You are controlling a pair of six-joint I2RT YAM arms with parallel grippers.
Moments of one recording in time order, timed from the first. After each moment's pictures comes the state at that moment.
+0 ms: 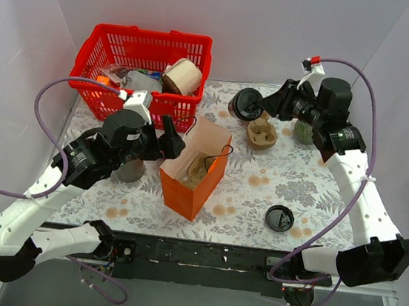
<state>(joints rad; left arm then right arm) -0.76 0.96 1.31 -0.84 -0.25 -0.70 0.29 1.30 1.36 -0.34 -0.41 0.40</state>
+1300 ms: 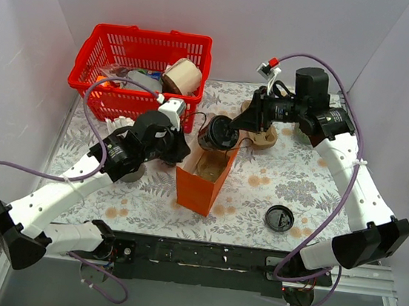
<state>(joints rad) -0.76 1.10 1.18 -0.64 -0.11 -0.54 0.43 1.44 1.63 -0.67 -0.90 0.14</state>
